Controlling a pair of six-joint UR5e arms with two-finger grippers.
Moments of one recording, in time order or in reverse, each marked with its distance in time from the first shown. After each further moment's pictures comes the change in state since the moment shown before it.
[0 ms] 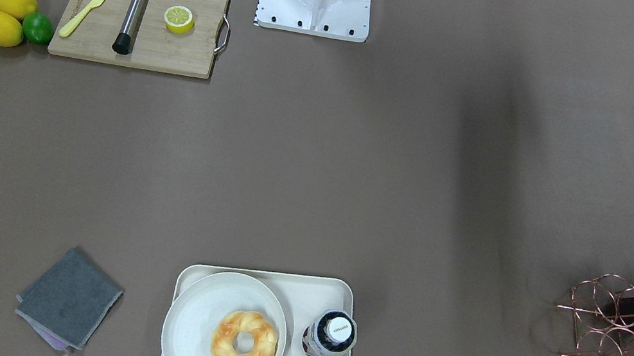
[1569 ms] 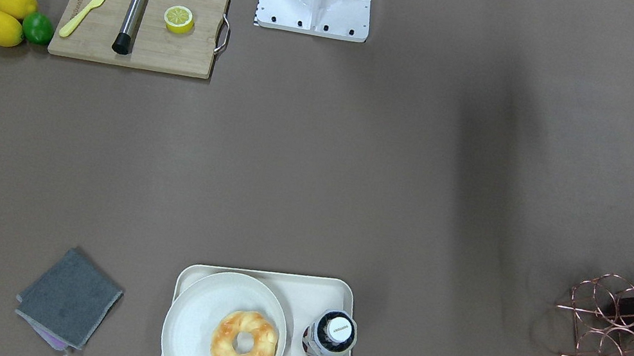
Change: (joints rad) left arm -0.008 0.000 -0.003 0.000 0.000 0.000; right arm 0.001 0.000 0.001 0.006 0.039 0.001
